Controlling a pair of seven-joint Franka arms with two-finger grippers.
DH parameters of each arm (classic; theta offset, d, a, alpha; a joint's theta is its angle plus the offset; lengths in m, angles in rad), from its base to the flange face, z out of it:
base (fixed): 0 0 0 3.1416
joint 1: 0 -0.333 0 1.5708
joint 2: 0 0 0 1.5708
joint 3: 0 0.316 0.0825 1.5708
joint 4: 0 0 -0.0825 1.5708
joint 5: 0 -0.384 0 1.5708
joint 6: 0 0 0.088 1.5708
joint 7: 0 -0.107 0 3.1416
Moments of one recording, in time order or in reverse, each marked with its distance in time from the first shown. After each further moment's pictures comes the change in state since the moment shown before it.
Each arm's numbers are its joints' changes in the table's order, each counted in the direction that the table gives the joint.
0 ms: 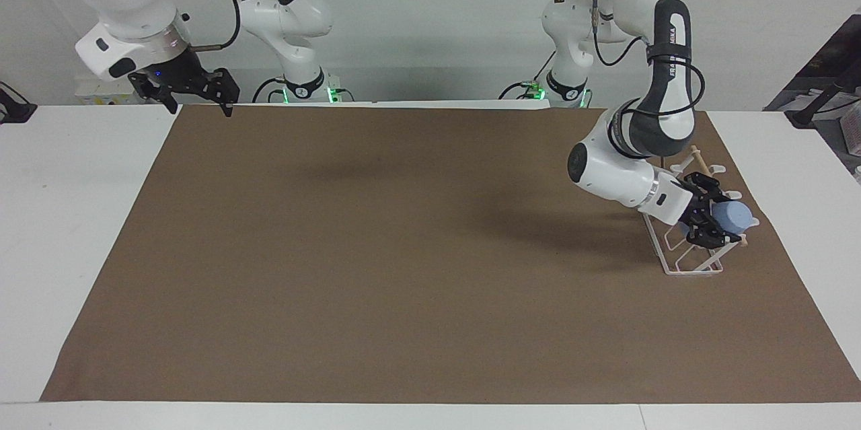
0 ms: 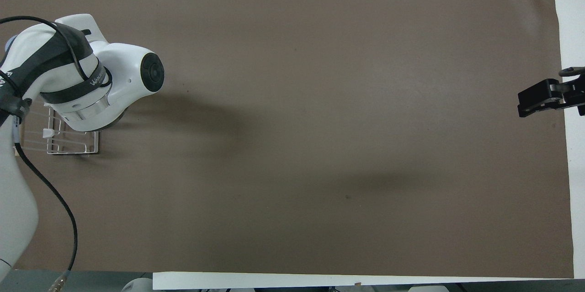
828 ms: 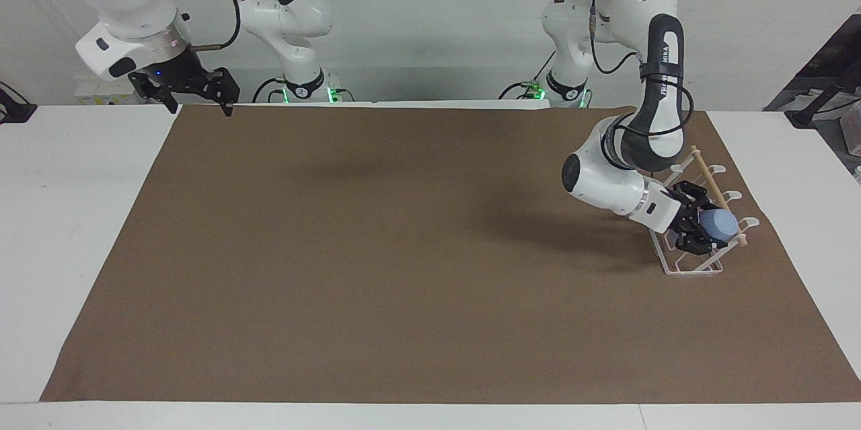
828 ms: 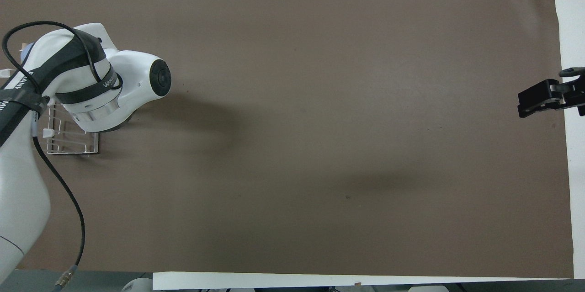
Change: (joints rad) left arm -0.004 0.040 -0.003 -0.011 0.000 -0.016 0.035; right arm 0.000 -0.001 0.000 -0.001 0.000 0.000 0.000
